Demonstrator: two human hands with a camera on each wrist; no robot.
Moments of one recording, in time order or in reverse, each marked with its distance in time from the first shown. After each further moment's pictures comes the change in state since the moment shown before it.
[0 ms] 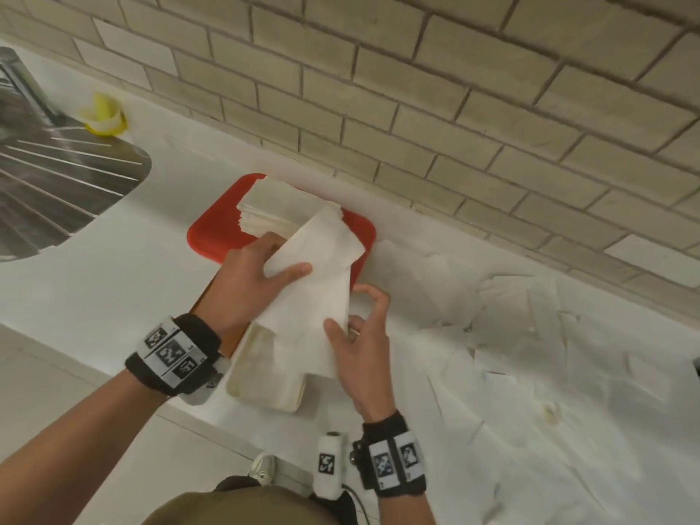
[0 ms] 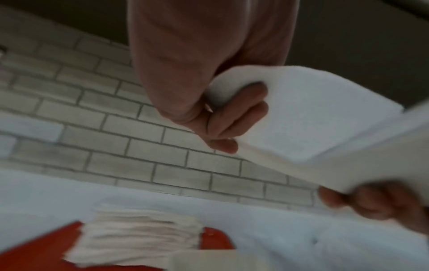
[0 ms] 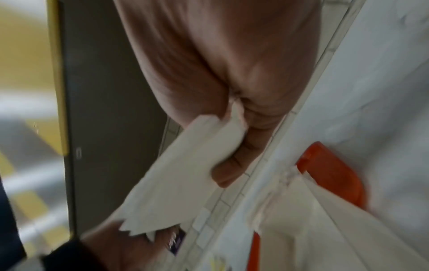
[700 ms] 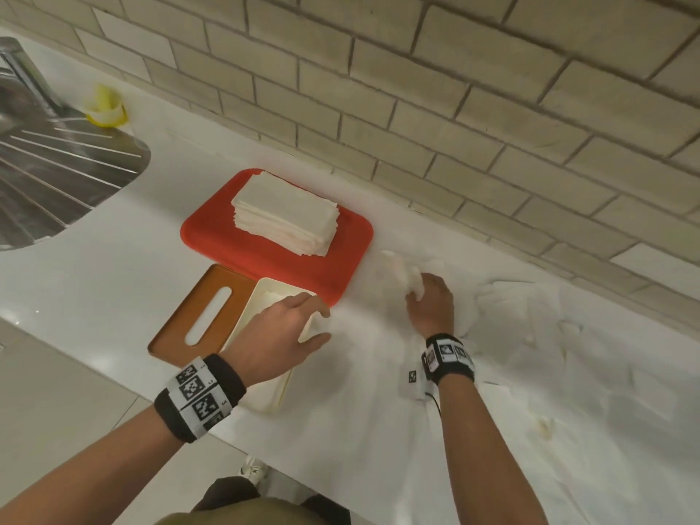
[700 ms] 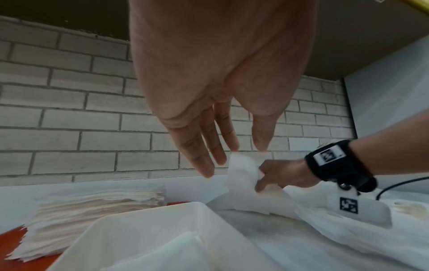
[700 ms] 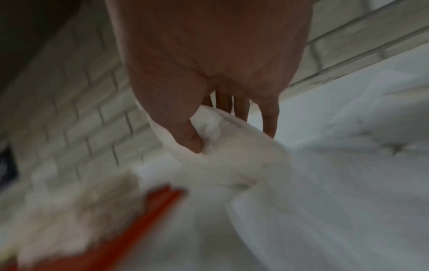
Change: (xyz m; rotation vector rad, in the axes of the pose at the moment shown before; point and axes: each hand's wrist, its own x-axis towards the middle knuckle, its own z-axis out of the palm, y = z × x) left_hand -0.034 0.002 0.080 0.326 -0.277 0.185; right_hand 0.175 0.106 -0.135 -0.839 0.134 0.026
